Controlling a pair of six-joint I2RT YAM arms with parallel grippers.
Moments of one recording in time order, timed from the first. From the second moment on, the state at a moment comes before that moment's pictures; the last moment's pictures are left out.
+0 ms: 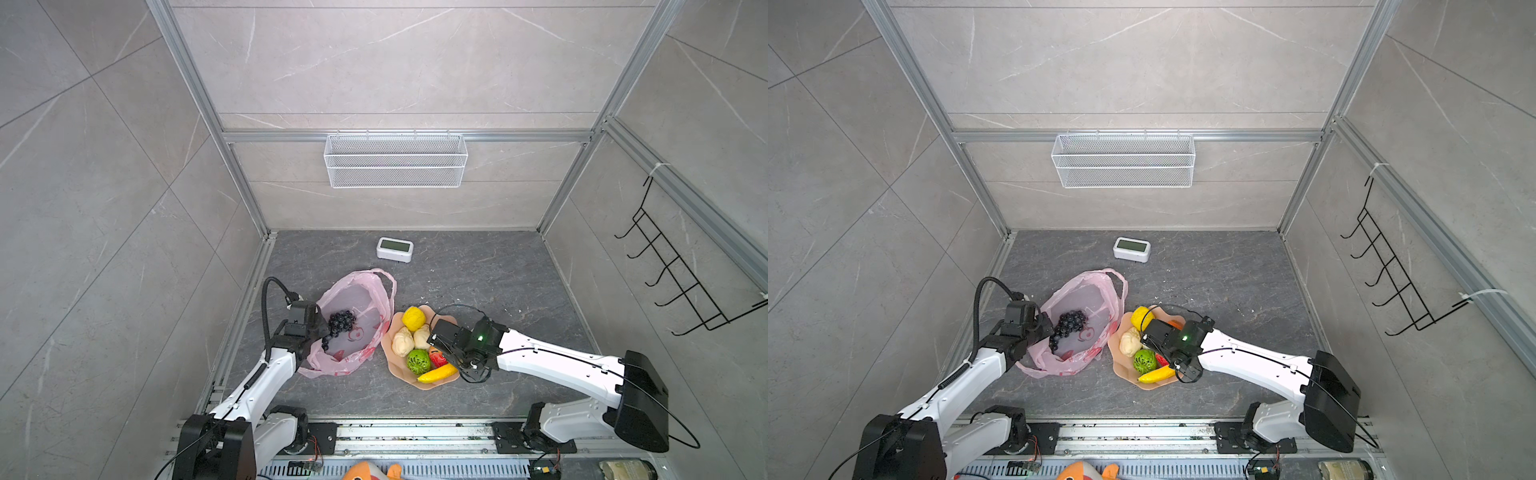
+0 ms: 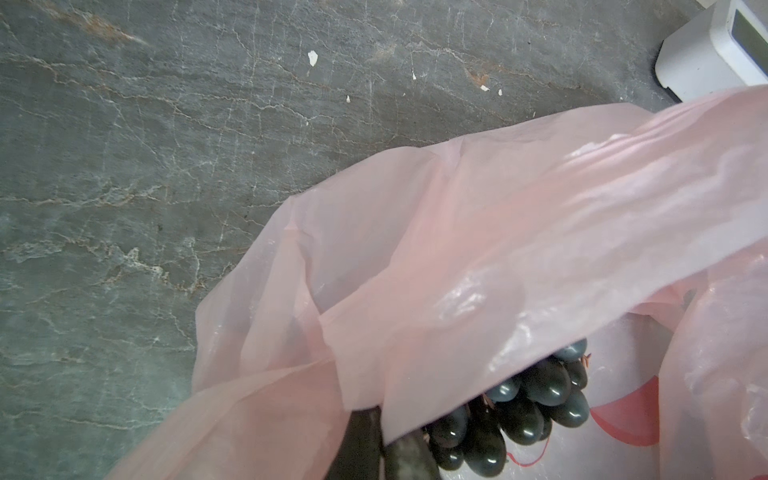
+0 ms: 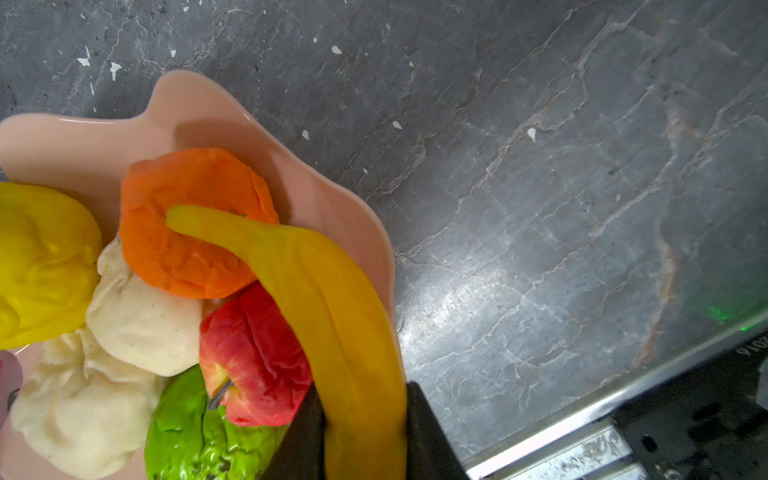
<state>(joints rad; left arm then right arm) -0.17 1.07 0.51 -0.30 -0.14 -0.56 1.01 1.37 0.99 -1.07 0.31 1.64</state>
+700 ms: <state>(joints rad) -0.17 1.07 0.51 -0.30 -0.14 -0.56 1.01 1.41 0.99 -1.10 0.31 1.69</state>
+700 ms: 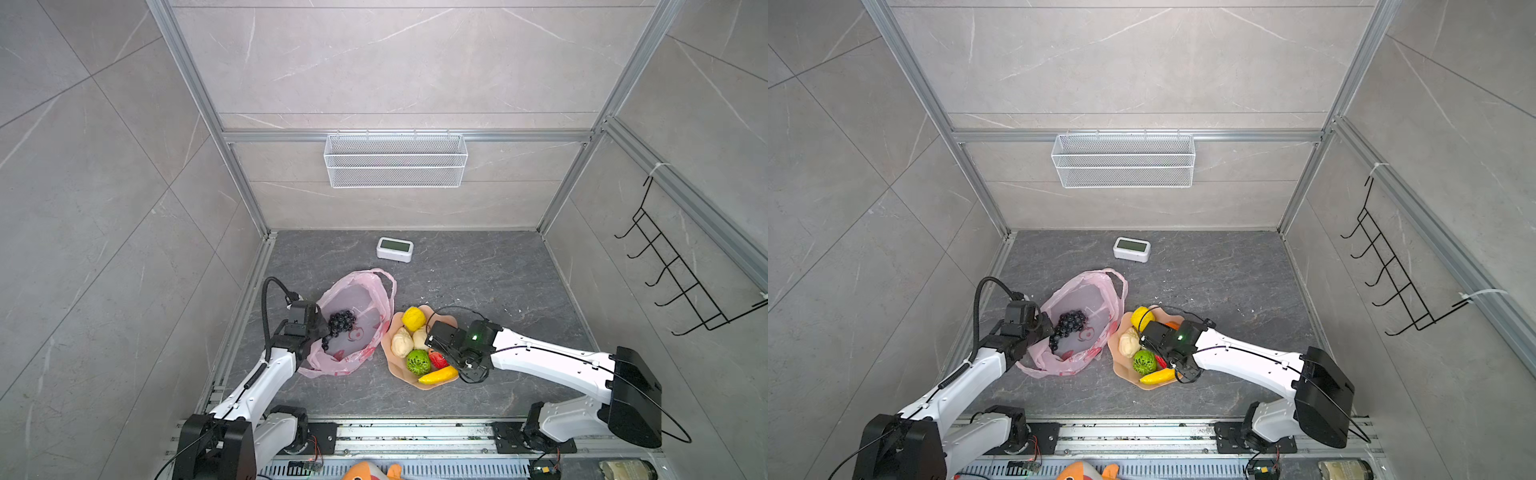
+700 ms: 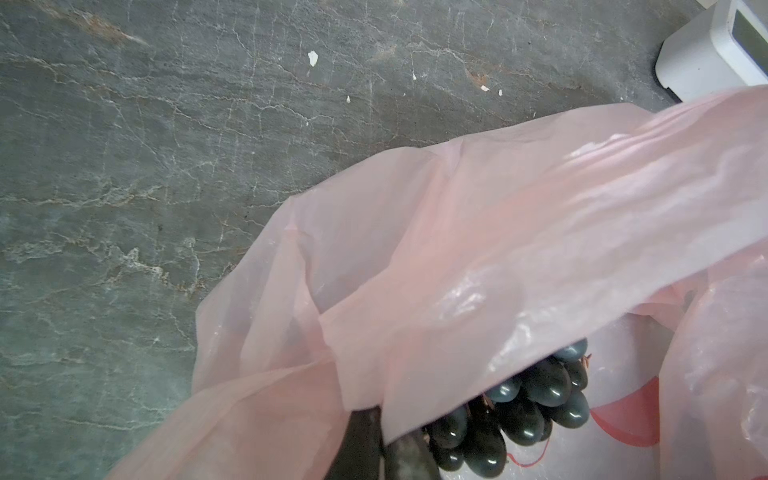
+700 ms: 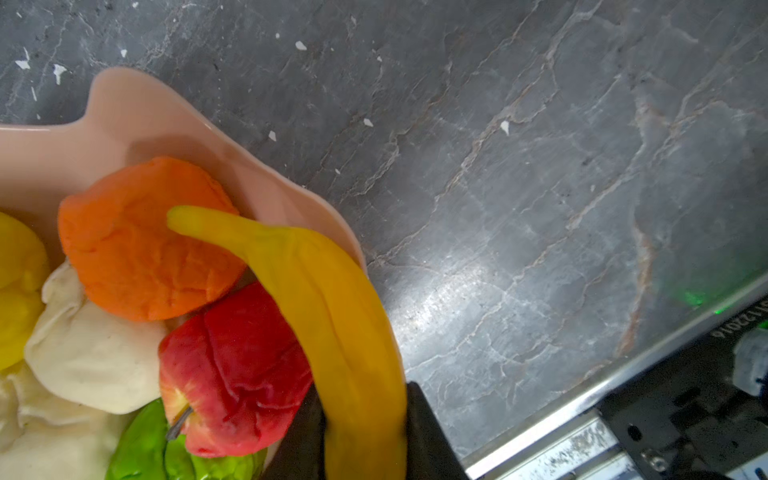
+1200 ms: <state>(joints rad) -0.18 1.07 0.51 -0.29 -0.14 -0.56 1.01 1.43 1.00 -1.09 0.32 1.68</state>
